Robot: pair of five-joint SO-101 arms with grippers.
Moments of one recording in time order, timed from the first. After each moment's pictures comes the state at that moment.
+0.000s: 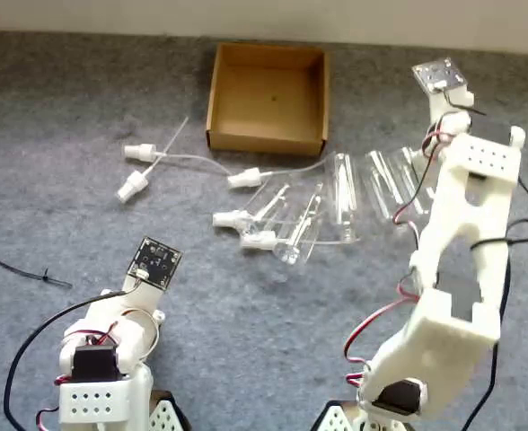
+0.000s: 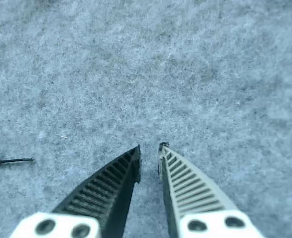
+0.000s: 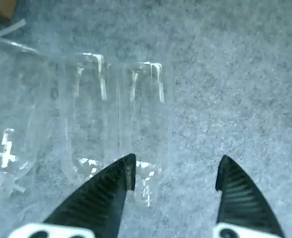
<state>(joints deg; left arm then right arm) -9.5 -101.5 96.0 75.3 -21.2 12.0 22.7 -25.5 75.5 36.5</state>
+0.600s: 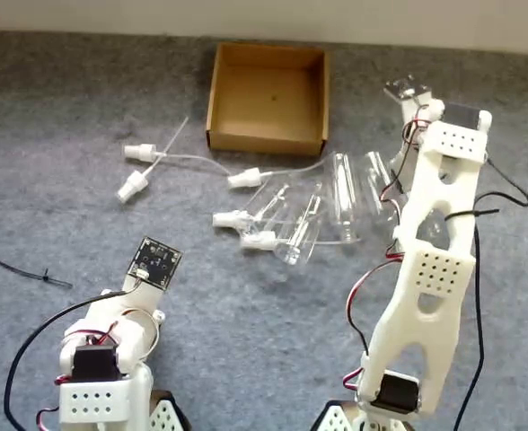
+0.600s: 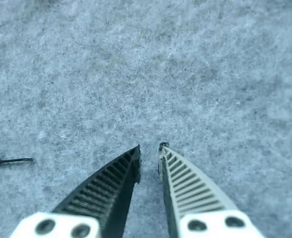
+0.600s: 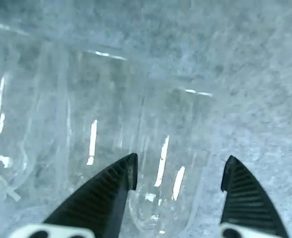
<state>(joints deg) -9.5 -101.5 96.0 75.3 -21.2 9.7 54.0 -61.8 94.5 41.2</state>
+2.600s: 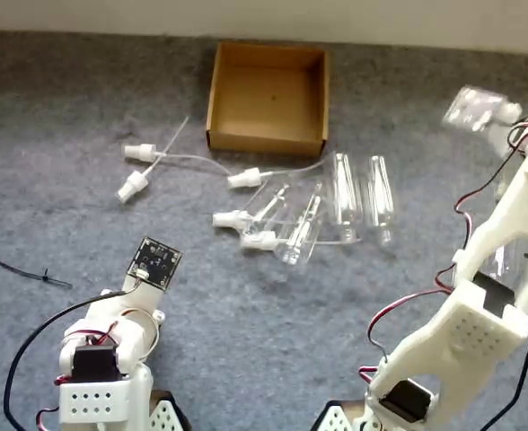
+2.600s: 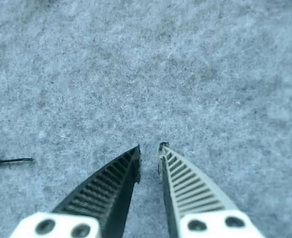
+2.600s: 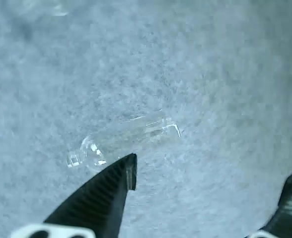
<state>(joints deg) -9.5 -101.5 96.0 75.3 -21.2 27.0 25.4 -47.9 99.9 100.2</state>
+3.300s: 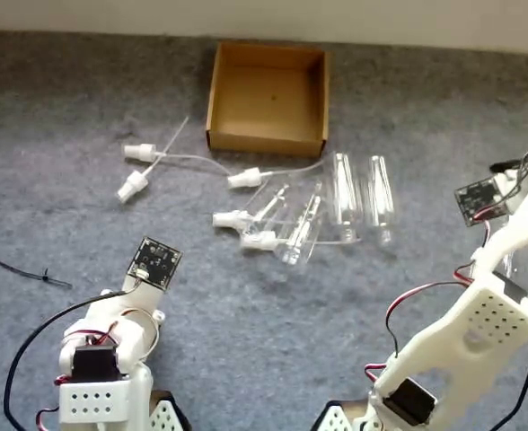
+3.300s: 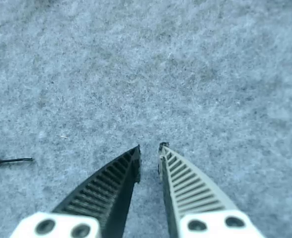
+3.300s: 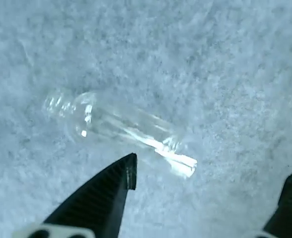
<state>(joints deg) -9.5 -101.5 96.0 75.3 -21.2 33.5 36.7 -49.7 95.5 144.1</state>
